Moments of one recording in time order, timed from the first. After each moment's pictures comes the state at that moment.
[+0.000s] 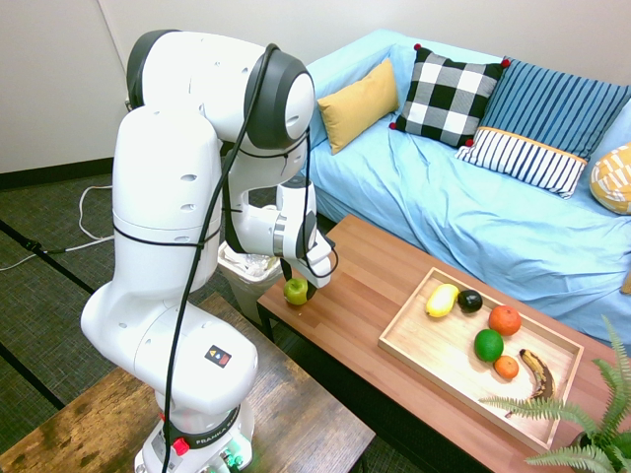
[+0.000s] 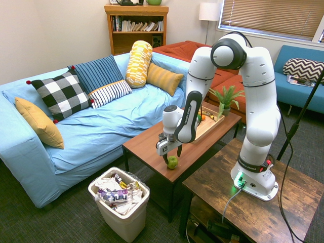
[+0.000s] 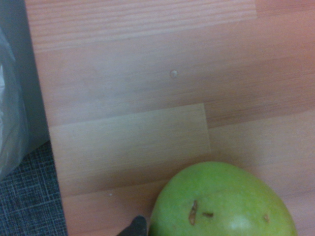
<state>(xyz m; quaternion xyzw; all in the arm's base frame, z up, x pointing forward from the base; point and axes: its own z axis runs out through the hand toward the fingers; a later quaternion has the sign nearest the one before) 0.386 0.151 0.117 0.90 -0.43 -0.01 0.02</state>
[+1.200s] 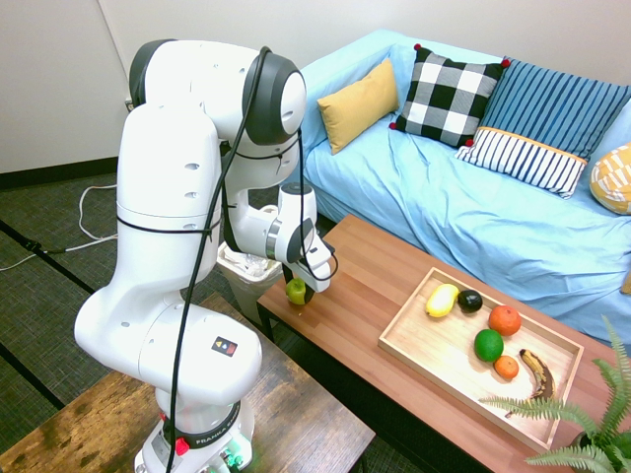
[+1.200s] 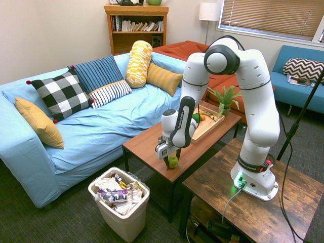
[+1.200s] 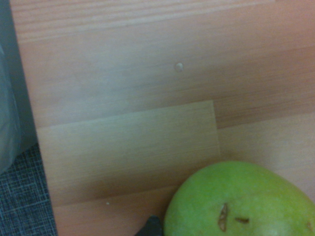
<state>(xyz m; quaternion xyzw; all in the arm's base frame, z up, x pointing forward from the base) 0.390 0.152 0.101 0.90 -0.44 -0.01 0.02</state>
